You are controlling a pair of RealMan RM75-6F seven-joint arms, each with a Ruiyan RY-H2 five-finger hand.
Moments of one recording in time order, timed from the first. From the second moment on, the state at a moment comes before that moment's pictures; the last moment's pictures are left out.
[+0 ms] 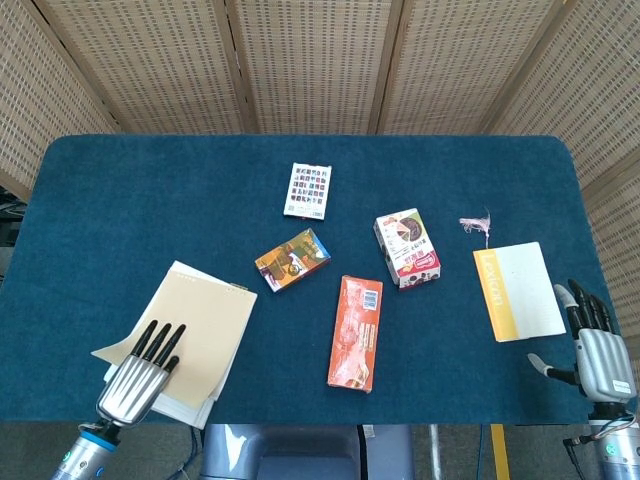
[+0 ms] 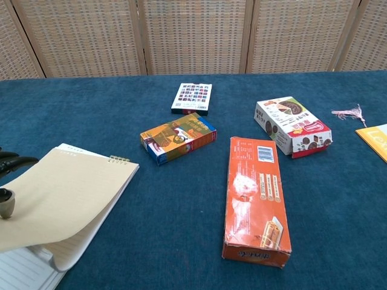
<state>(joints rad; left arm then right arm) -0.25 -1.35 0.27 -1.76 1.59 1.41 0.89 0.07 -1.15 0.09 -1.64 -1.43 1.45 0.13</state>
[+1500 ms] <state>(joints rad) -0.31 -1.32 -0.03 -1.84 1.55 1.31 0.86 0.07 -1.15 0.09 -1.64 -1.43 1.45 0.13</state>
